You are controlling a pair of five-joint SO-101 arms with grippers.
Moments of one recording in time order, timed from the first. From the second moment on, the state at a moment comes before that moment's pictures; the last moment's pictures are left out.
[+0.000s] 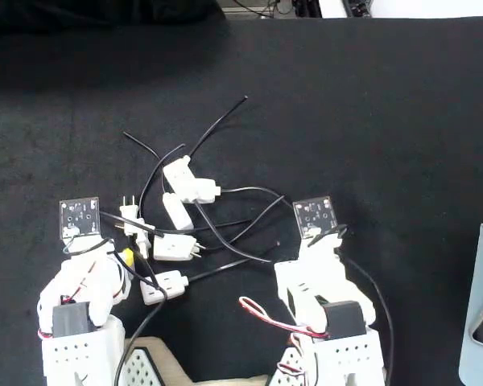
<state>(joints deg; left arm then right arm) -13.9 -102.6 96.5 69.2 -2.0 -9.1 -103.3 96.6 74.0 0.5</state>
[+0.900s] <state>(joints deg) -13.9 -102.6 96.5 69.3 -2.0 -9.1 -103.3 96.6 74.0 0.5</state>
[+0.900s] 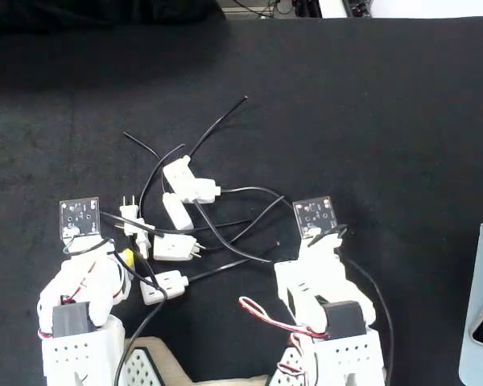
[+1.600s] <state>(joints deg) -21.0 -103.0 92.5 73.7 -15.5 -2.0 -103.3 89.5 66.9 13.9</state>
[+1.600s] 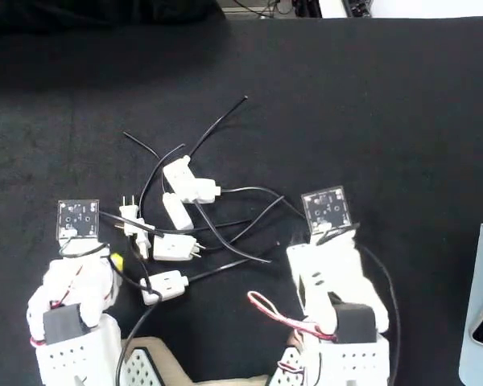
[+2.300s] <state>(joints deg) -22.9 -103.0 92.5 73.7 -16.7 -22.7 -49.4 46.5 64.9 18.9</state>
